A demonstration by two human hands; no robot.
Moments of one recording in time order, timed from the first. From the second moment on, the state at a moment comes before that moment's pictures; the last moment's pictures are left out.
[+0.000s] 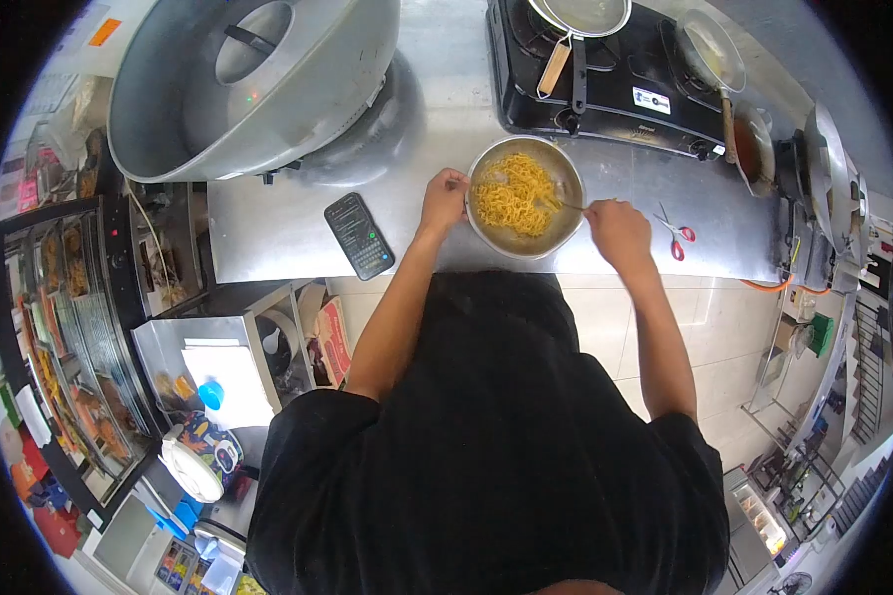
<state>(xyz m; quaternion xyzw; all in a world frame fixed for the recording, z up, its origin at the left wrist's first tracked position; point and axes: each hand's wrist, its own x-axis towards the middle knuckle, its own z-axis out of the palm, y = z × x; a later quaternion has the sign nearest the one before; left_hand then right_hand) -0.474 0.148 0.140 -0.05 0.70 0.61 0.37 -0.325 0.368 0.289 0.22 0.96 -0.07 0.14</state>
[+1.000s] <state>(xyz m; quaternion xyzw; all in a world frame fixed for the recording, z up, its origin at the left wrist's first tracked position) -0.462 0.153 0.137 0.00 0.75 0.57 0.33 -0.323 0.378 0.179 0.16 0.86 -0.36 0.33</state>
